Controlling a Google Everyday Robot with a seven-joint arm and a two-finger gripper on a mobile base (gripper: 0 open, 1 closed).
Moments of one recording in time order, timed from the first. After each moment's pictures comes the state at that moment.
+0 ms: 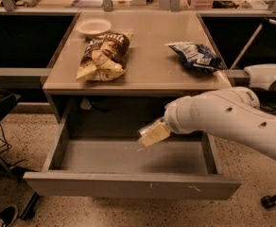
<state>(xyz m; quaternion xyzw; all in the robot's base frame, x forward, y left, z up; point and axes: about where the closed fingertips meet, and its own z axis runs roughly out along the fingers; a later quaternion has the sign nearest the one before) 0.552 -0.081 0.738 -0.40 0.84 0.05 0.36</state>
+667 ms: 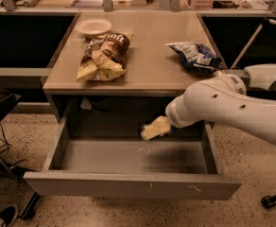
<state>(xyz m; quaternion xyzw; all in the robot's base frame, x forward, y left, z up) 0.580 -0.102 0.703 -0.33 0.90 0.05 0.28</state>
